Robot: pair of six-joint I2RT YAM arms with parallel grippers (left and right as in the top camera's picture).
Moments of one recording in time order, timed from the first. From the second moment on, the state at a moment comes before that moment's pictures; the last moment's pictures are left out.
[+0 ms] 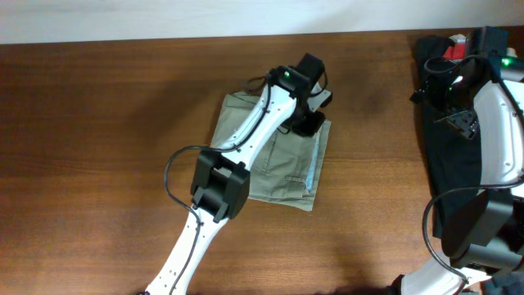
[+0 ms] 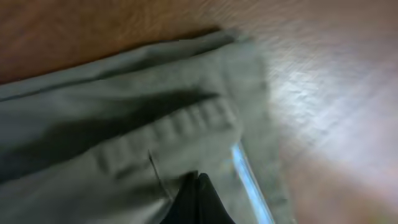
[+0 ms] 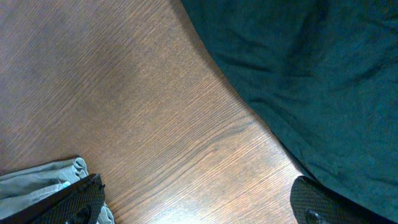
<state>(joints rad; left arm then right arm) -0.62 2.71 2.62 -1.28 0.29 0.01 -0.28 1.85 1.76 -1.21 0.00 0.46</state>
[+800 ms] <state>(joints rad) -0.15 2.52 2.79 -1.68 0.06 0.03 -0.28 1.85 1.76 -1.21 0.00 0.46</state>
